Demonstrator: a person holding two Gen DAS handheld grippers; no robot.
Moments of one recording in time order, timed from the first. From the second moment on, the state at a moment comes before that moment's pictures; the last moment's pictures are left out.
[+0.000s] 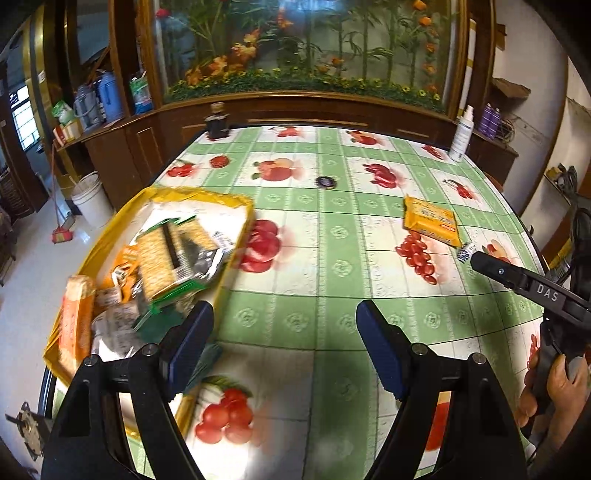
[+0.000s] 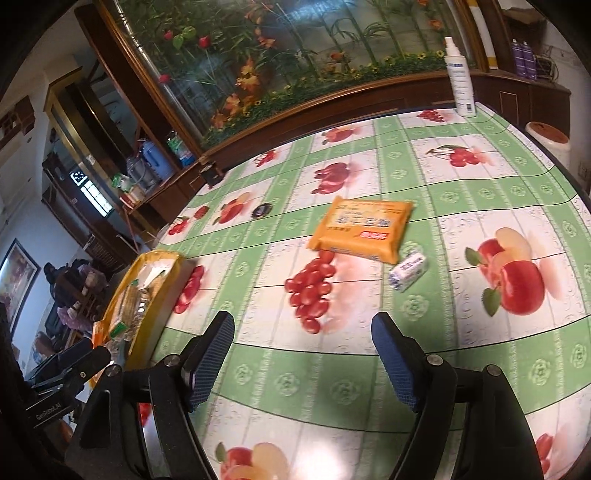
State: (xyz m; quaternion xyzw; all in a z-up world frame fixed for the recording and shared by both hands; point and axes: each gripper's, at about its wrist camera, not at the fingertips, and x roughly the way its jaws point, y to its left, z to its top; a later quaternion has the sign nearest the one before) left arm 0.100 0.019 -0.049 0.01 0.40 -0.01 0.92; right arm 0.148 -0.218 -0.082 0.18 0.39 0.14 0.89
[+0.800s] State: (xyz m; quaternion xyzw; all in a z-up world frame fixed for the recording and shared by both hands) left arm 0.262 -0.126 -0.091 -0.01 0.49 -0.15 0.86; right arm 0.232 -0.241 -0.125 0.05 0.44 0.06 0.90
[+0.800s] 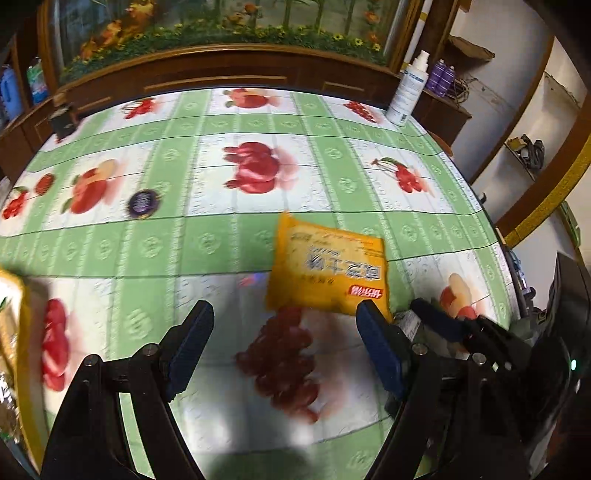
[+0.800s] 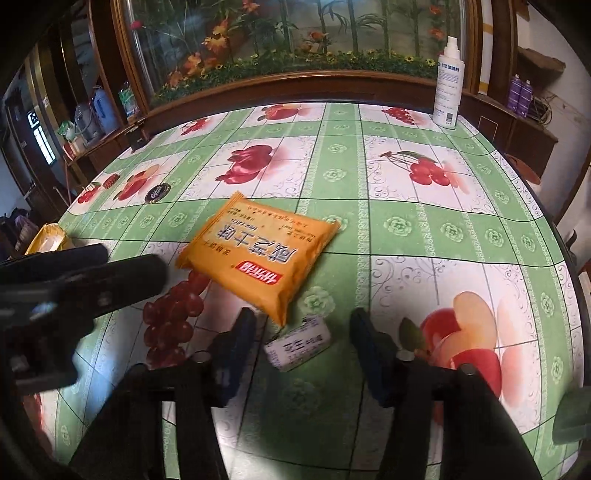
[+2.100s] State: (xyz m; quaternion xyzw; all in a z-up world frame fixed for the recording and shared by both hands) left arm 0.181 -0.049 -0.090 0.00 0.44 -0.09 0.89; right arm 0.174 -0.252 -0.106 0.11 0.41 0.10 0.90
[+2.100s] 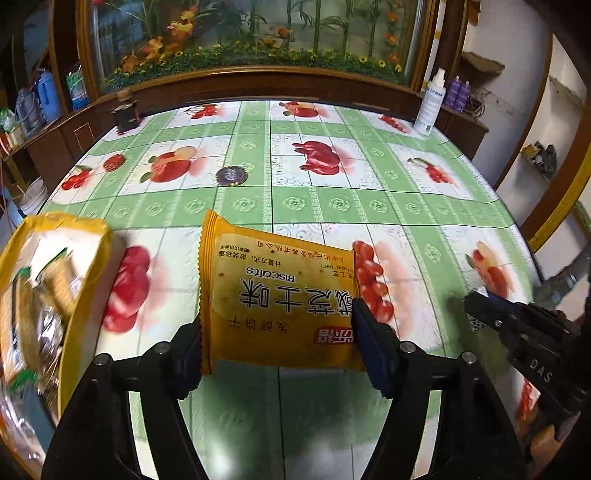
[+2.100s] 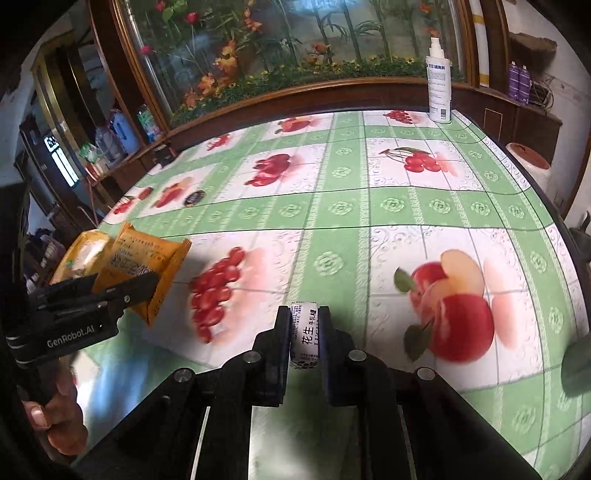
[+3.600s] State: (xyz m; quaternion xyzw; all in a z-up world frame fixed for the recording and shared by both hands) left arm 0.032 0.137 -0.040 -0.06 0.34 0.08 0.93; right arm 0.070 -0.057 -0.030 0.10 0.37 0.32 0.87
